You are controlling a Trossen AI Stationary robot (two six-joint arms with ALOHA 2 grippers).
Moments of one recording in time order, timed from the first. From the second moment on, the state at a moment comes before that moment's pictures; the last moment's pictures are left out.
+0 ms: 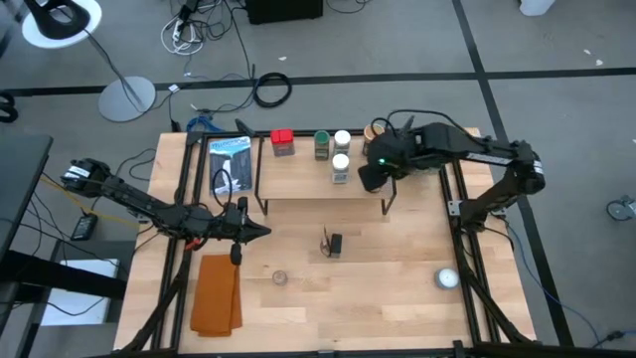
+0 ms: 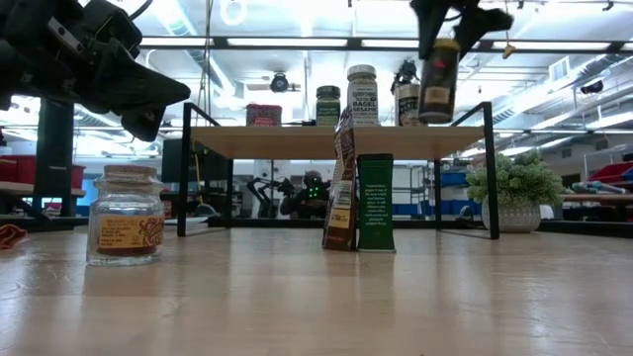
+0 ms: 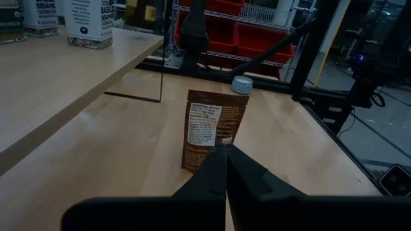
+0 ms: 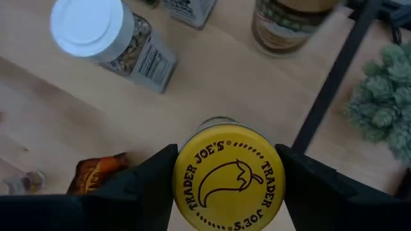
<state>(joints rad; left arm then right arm) -0.32 0.90 0.09 0.71 -0.29 -0.23 -0.11 1.49 1.66 -1.39 0.28 0.98</state>
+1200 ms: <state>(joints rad) -0.32 0.90 0.09 0.71 -0.30 -0.24 -0.24 1.47 1.66 -1.27 0.27 0.70</state>
